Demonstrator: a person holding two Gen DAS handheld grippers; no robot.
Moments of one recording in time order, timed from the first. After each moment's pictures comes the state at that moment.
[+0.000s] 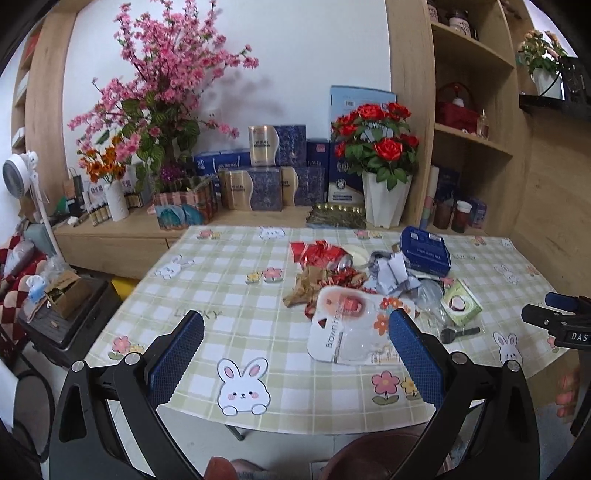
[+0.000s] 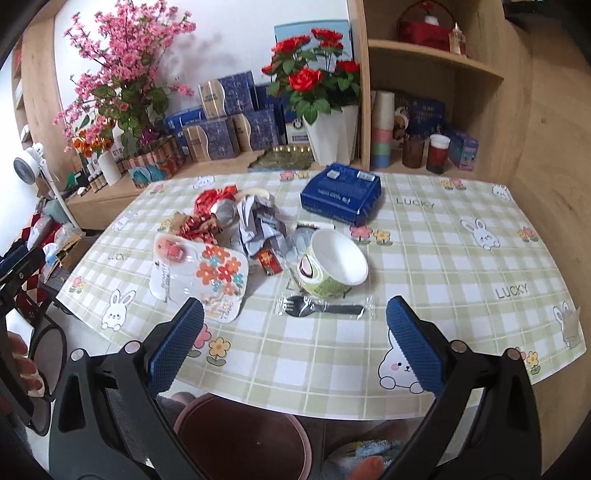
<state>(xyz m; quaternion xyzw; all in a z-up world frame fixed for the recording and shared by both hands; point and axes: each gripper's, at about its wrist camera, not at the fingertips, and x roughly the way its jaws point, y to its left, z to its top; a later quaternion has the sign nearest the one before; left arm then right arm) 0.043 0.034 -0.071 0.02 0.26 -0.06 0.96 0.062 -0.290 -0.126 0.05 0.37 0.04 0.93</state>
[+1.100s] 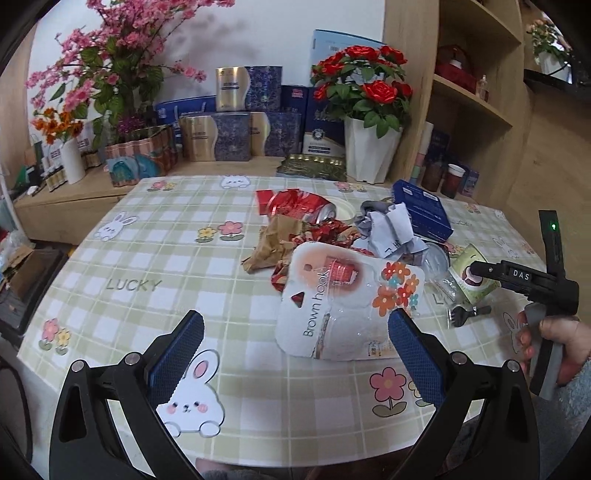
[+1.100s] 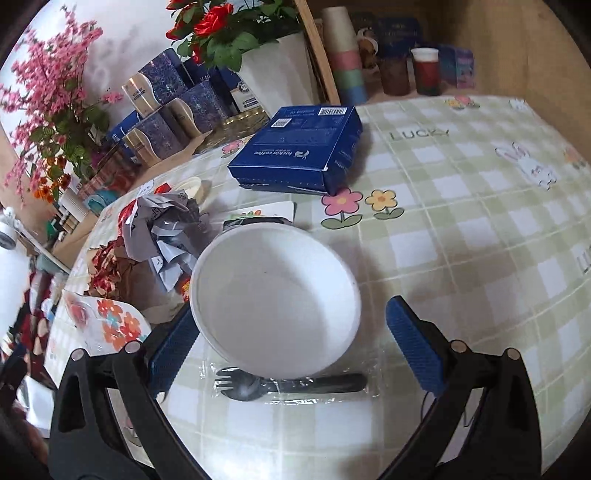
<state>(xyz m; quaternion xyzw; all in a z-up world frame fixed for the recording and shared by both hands) 0.131 0.014 -0.155 0.00 0.33 -0.12 0.94 0.200 -0.350 -0.237 0.18 0.41 0.01 0.89</state>
